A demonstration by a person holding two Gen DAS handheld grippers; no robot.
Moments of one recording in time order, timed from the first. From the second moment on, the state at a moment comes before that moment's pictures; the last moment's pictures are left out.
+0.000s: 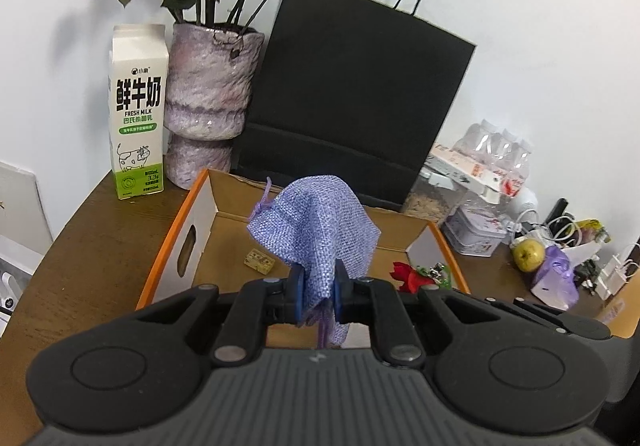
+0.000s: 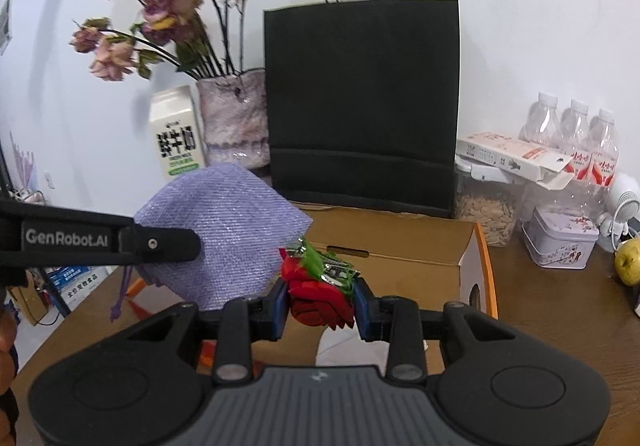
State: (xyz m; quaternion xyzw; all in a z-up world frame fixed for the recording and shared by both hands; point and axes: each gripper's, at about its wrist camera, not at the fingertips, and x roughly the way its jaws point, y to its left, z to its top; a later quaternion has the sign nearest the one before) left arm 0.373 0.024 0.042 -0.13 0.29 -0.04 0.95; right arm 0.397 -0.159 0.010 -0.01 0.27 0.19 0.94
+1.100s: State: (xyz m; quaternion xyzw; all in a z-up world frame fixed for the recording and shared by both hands) left arm 0.440 0.034 -0.021 -0.10 0.31 0.00 0.95; right arm 0.460 -0.147 -0.041 -0.03 0.32 0.16 0.93
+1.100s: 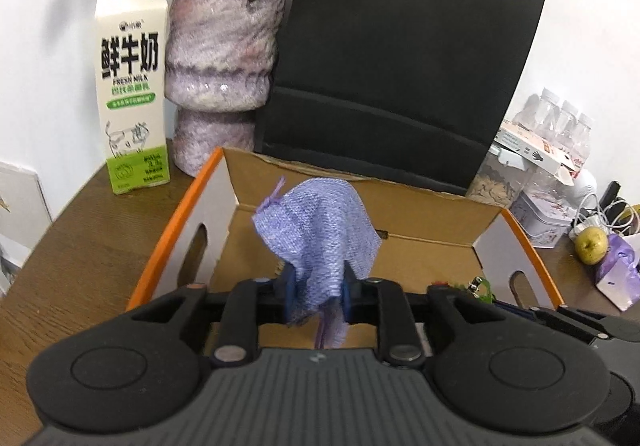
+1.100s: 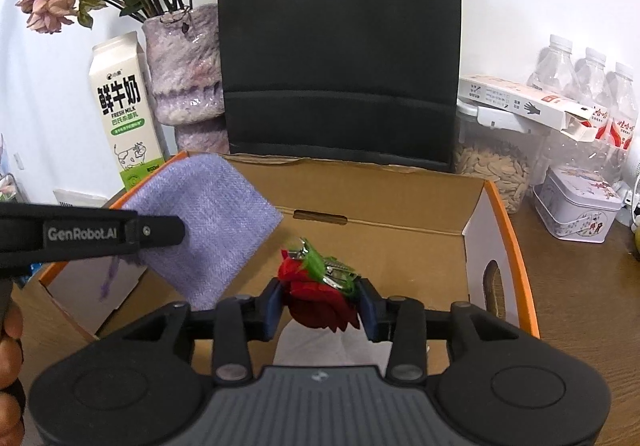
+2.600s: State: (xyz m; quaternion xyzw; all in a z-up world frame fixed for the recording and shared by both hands) left arm 0.375 0.026 0.032 -0.07 0.27 0.02 0.96; right arm 0.399 -0.163 0.011 -0.04 0.27 0.14 0.95
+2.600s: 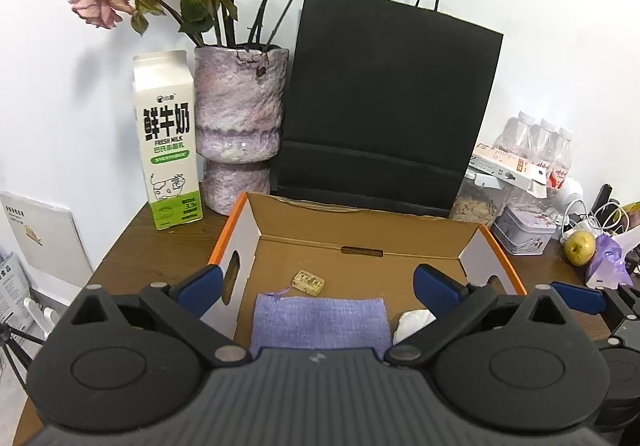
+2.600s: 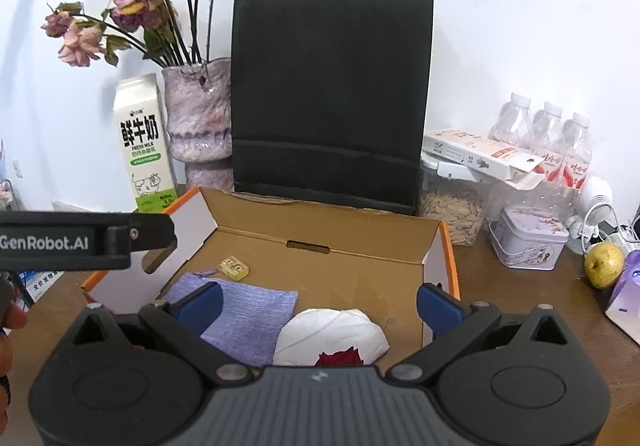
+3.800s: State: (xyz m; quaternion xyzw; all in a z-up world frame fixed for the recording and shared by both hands) left arm 0.198 0.000 0.080 -0.04 0.22 0.02 0.97; right arm 0.226 -0.217 0.054 -0.03 0.20 0.15 0.97
